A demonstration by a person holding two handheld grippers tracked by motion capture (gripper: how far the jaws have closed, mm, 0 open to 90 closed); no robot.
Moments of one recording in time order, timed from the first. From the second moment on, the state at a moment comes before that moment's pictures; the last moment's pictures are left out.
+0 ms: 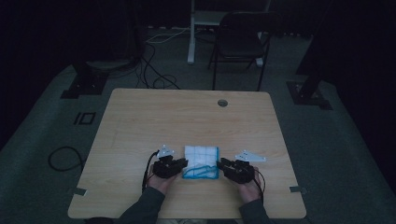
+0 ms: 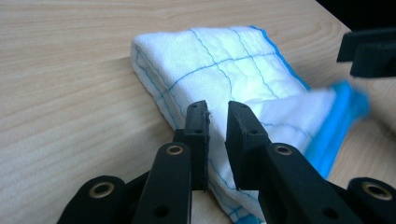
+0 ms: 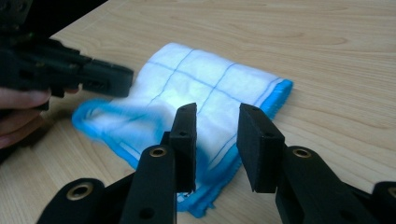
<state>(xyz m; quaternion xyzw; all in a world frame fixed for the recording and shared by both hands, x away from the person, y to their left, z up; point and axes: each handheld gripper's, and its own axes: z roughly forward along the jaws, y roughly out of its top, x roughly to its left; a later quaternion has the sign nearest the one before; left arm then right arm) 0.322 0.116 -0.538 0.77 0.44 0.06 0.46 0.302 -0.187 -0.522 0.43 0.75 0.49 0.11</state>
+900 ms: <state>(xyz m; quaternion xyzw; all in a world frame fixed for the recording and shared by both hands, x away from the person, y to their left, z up) 0.284 0.112 -0.543 0.79 0.41 0.08 0.44 0.296 -0.179 -0.541 0.44 0.78 0.44 0.11</state>
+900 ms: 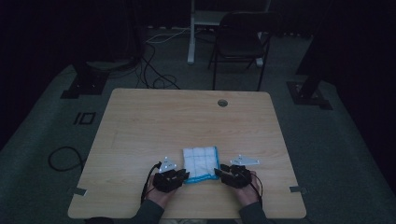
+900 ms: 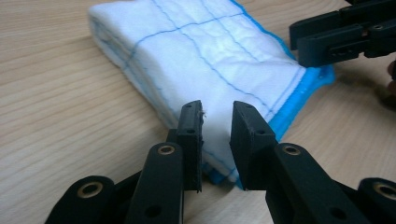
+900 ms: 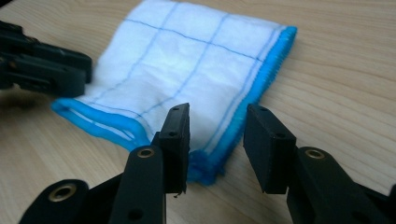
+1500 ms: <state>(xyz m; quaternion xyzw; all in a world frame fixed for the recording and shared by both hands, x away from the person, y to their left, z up) 0.301 0.146 -0.541 0.77 0.45 0.12 0.44 0.311 -0.214 -0.535 0.49 0.74 0.44 0.14</state>
